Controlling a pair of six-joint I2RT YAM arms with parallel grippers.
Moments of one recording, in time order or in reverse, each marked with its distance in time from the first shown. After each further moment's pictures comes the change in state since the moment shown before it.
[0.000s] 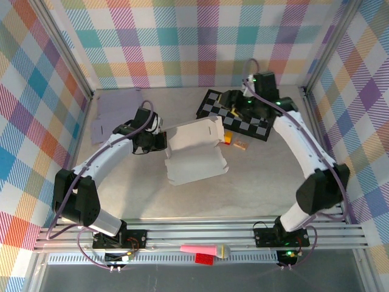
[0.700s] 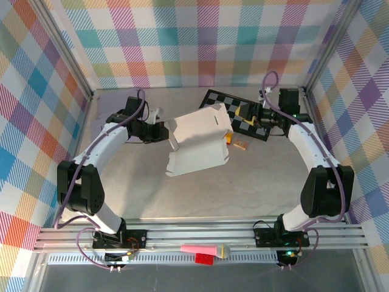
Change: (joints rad) left arm 0.115 0.102 0.140 -0.062 0.367 0.107; right arm -0.229 -0.016 -0.301 0.243 -0.444 -0.231
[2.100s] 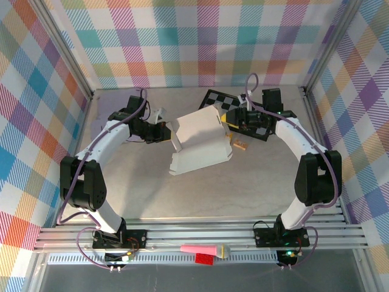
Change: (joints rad) left arm 0.001 0.045 0.032 -0.027 0.072 0.038; right arm 0.109 0.132 0.053 0.005 -0.161 -0.114
